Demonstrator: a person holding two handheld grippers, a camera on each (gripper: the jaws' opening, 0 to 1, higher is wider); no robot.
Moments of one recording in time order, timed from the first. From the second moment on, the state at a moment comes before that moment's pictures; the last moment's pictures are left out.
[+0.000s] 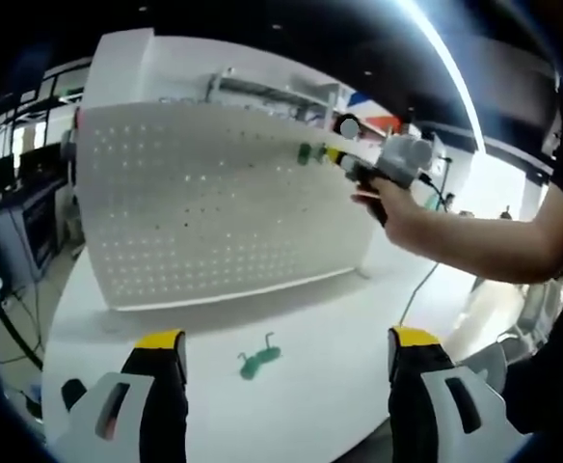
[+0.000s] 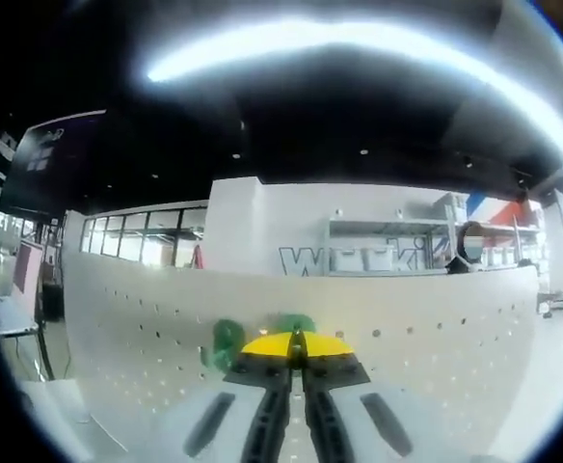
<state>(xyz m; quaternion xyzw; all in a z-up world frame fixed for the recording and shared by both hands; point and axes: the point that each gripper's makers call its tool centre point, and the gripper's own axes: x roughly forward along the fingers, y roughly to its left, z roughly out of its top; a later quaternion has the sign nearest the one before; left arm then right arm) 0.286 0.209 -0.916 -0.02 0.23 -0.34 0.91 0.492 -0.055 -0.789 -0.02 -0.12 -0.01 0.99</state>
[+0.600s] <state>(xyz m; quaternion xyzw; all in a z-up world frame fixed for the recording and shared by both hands) 0.282 0.213 -0.917 -0.02 0.23 -0.33 0.92 0.492 -0.057 -0.793 -0.02 -0.12 -0.01 0.99</state>
